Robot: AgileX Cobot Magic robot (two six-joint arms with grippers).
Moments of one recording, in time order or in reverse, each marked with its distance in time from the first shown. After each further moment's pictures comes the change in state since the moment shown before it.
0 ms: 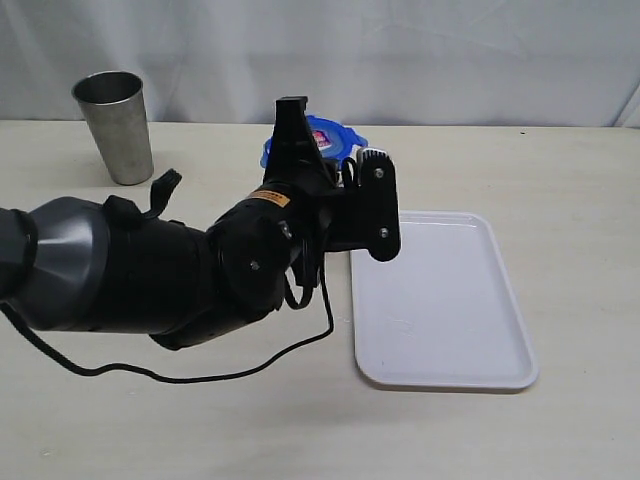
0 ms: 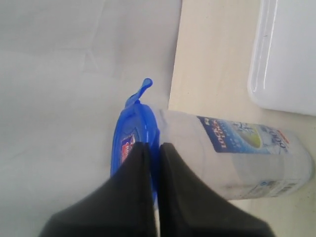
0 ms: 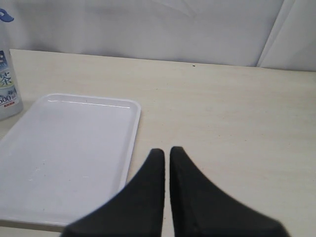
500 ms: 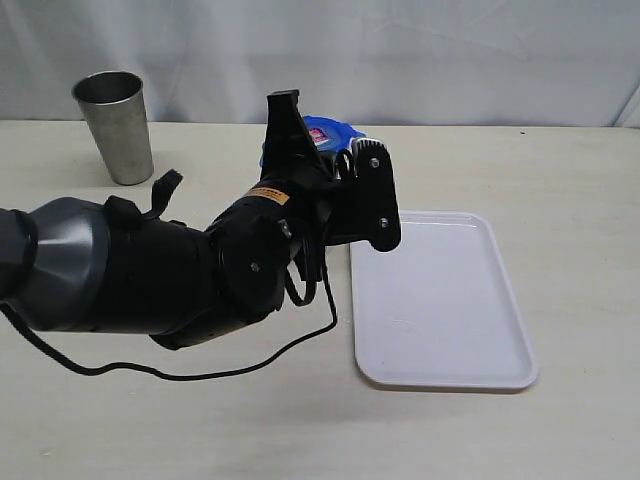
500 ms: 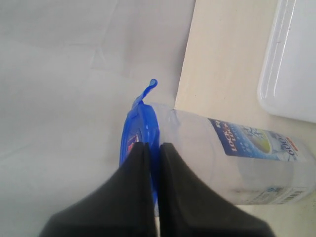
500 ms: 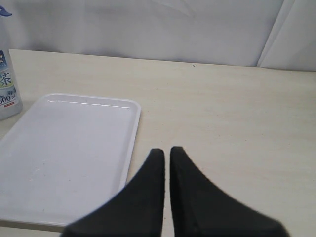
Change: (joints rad) left arm 0.000 0.000 0.000 0.019 -0.029 -0.062; right arm 0.000 0.000 0.000 0.000 0.000 0.000
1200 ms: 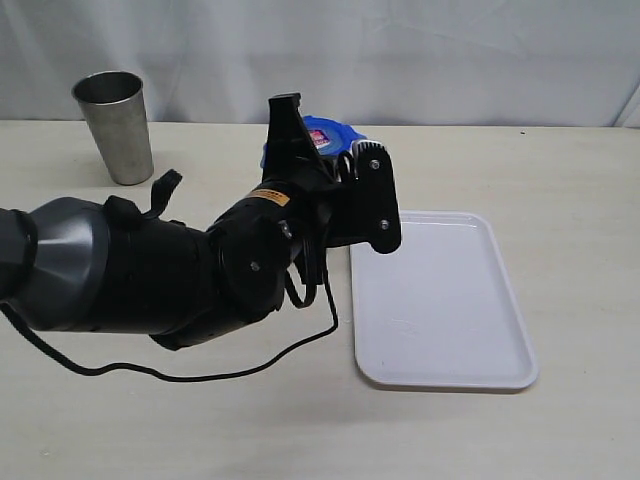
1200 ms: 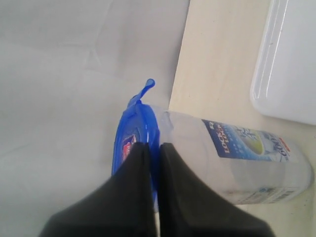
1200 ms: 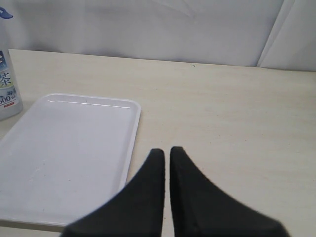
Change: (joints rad) left arm 0.000 0.000 0.000 -0.010 0.020 0.000; right arm 0.000 0.000 0.000 0.000 0.000 0.000
